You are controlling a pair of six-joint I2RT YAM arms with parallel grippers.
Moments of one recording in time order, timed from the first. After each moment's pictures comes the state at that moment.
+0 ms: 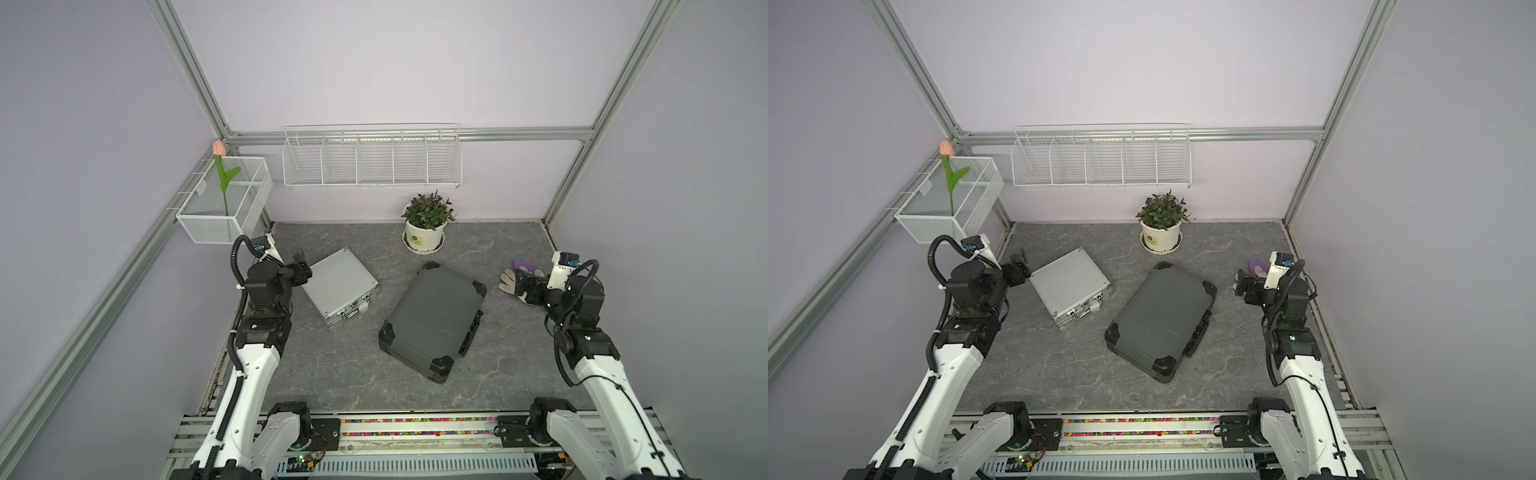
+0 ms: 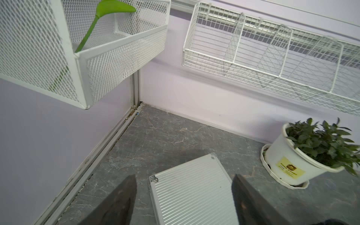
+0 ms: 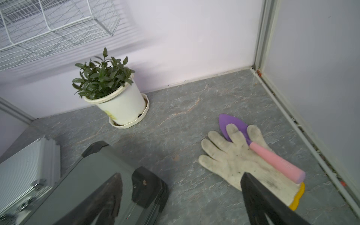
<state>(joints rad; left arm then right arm) -0.04 0.92 0.83 -0.13 -0.09 -0.28 -0.04 0.86 0.70 -0.23 -0.15 0.24</state>
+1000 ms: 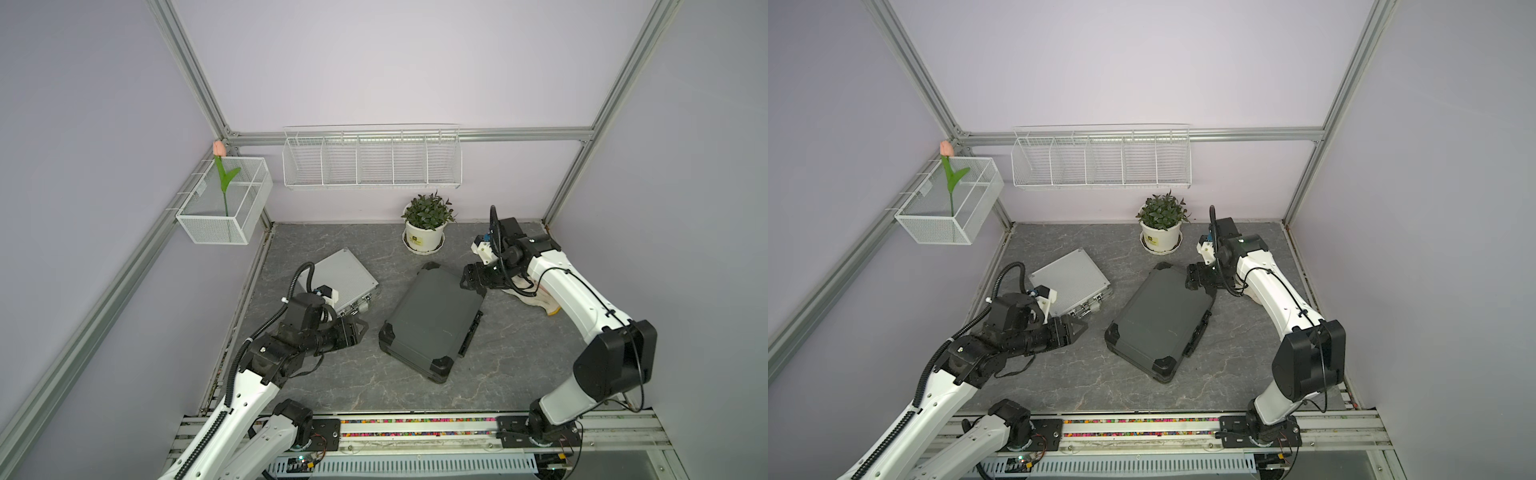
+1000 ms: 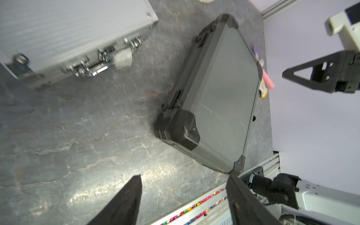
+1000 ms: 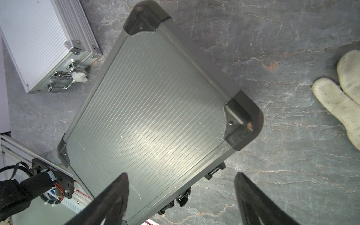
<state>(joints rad) -0.51 0.77 0.78 -0.81 0.32 -0.70 0.30 1.63 1.52 -1.12 -0.25 0.15</state>
